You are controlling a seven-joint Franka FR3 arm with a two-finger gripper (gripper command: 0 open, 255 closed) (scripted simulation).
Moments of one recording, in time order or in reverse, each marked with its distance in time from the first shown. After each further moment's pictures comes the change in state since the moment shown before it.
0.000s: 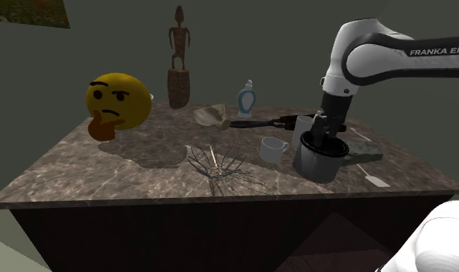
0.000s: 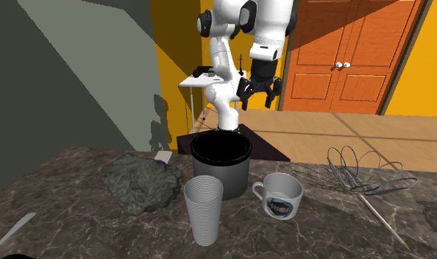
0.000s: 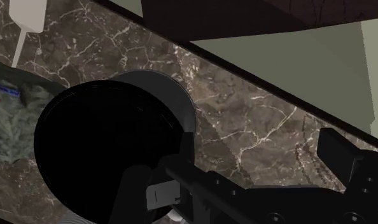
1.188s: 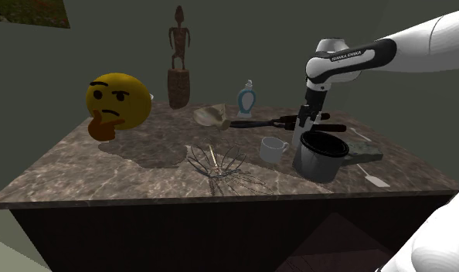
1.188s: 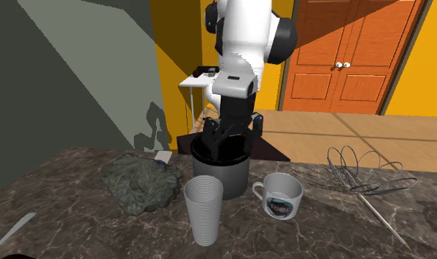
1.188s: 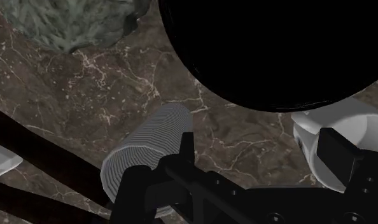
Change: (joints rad) arm -0.063 0.584 -0.228 0.415 0.027 0.272 -0.362
